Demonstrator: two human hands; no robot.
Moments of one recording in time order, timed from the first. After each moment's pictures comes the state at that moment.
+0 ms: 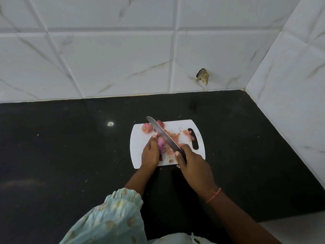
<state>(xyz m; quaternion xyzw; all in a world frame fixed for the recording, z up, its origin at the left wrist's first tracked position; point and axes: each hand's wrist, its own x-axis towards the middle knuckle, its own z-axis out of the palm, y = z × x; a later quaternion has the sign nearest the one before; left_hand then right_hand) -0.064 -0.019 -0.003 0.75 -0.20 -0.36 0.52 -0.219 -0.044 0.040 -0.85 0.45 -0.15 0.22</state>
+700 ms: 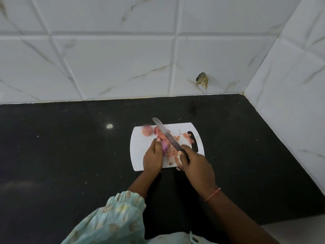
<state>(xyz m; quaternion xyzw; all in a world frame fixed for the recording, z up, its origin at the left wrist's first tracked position) -0.070 -0.022 -0.012 0.78 -0.25 -0.30 0.48 -0.219 -0.051 0.043 -0.84 0.47 -0.17 0.21</state>
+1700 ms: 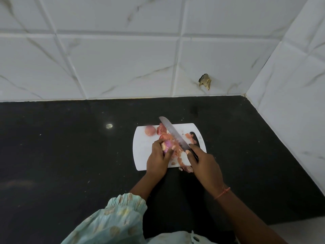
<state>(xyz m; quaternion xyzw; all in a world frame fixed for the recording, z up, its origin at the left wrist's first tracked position) -0.068 -0.011 -0.027 0.76 -0.41 -0.24 0.45 -0.228 -0.063 0.042 -0.82 0.49 -0.17 0.24</state>
